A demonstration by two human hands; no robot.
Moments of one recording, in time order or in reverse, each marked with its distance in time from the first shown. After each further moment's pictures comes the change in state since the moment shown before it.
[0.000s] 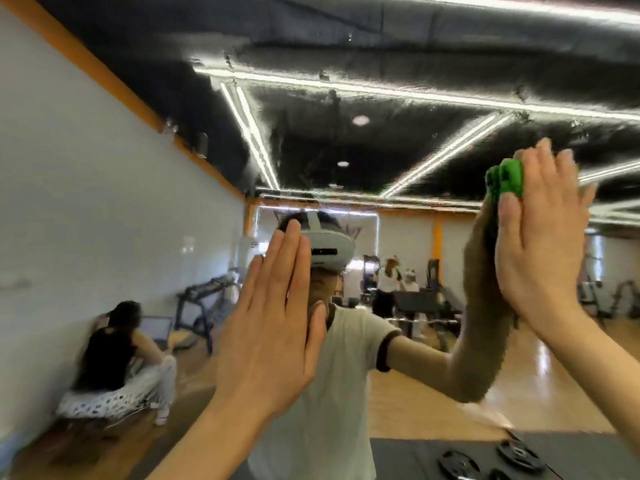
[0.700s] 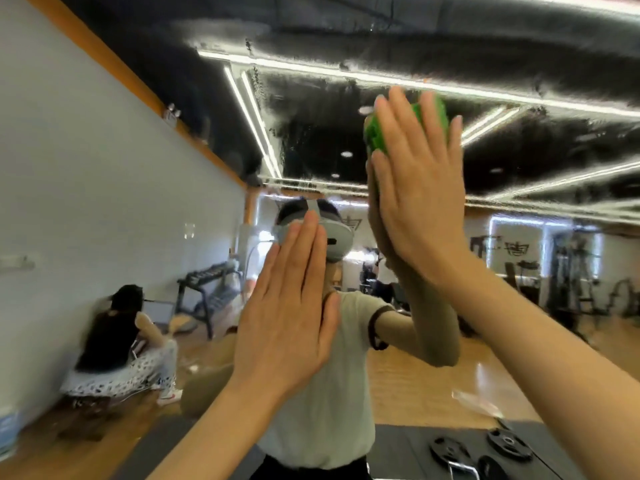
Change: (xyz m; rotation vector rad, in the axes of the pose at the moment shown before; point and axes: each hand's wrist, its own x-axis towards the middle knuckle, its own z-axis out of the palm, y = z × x) left_hand -0.001 0.001 0.000 -0.043 0.020 -0.006; right_hand 0.022 -0.106 0.042 0.044 -0.045 -0.338
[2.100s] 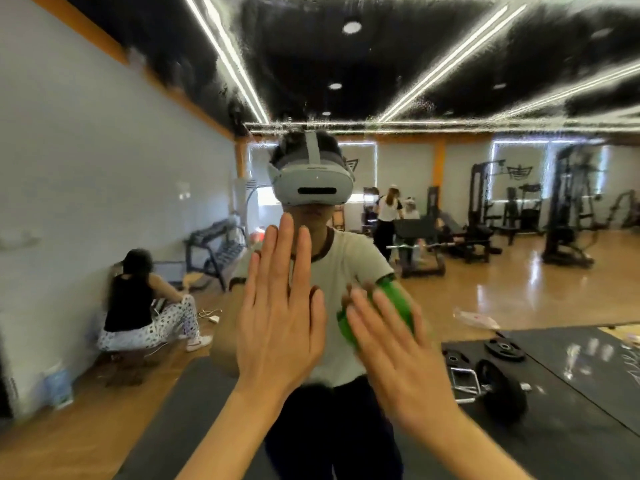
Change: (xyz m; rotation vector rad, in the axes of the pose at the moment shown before) left_hand -0.081 0.024 0.001 -0.029 -0.061 -0.047; right_hand -0.268 -0.038 -0.023 0.014 -0.237 -0.169
